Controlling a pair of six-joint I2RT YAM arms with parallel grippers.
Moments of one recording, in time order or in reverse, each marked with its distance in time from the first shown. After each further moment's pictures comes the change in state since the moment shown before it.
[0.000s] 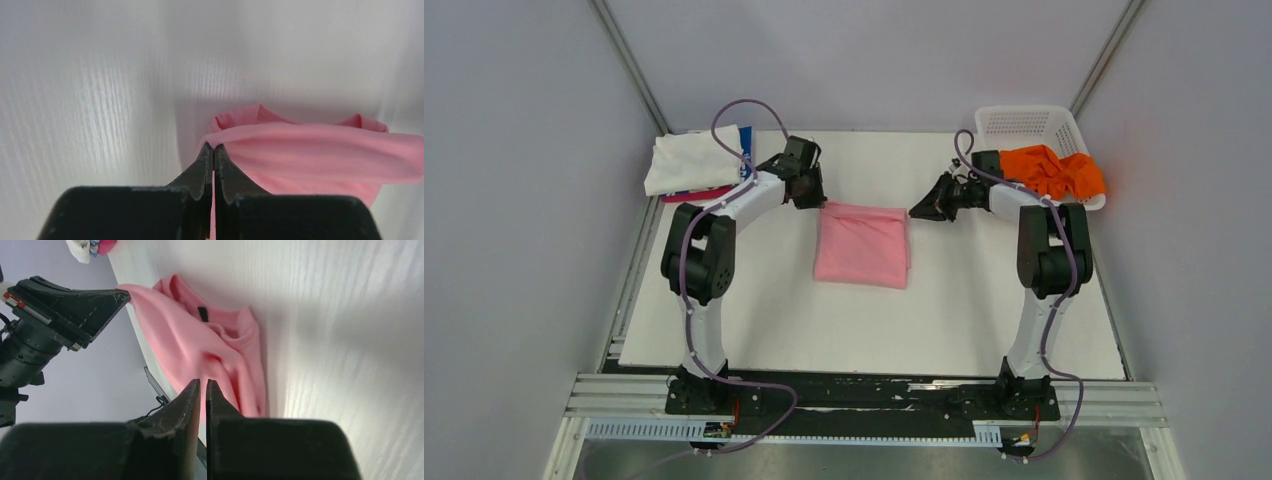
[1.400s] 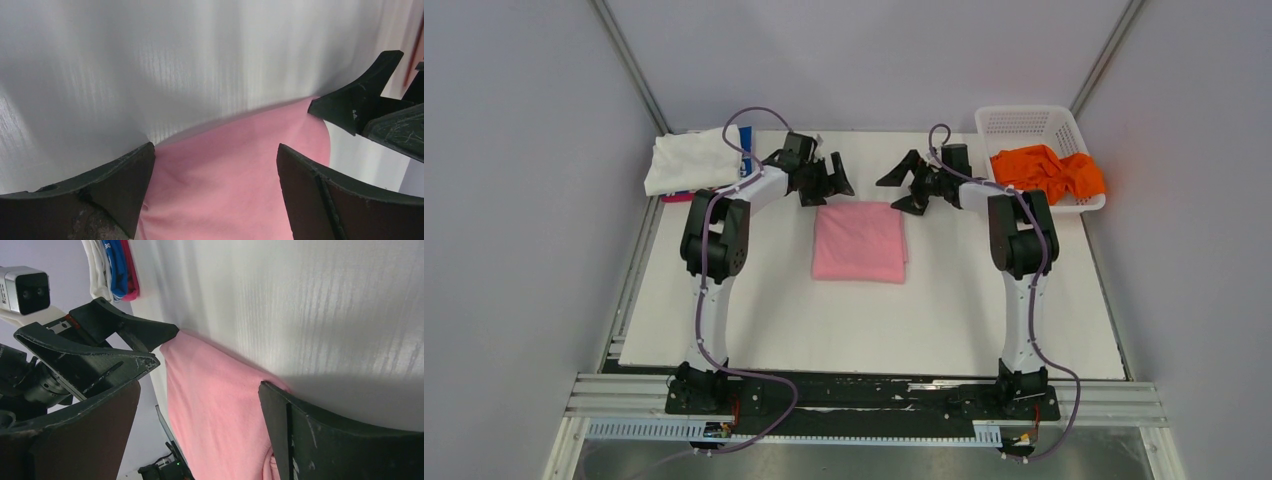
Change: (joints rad) left arm 0.055 0.262 0.192 0.109 0.318 -0.051; right arm 0.109 0.287 0.221 0.313 0.100 0.241
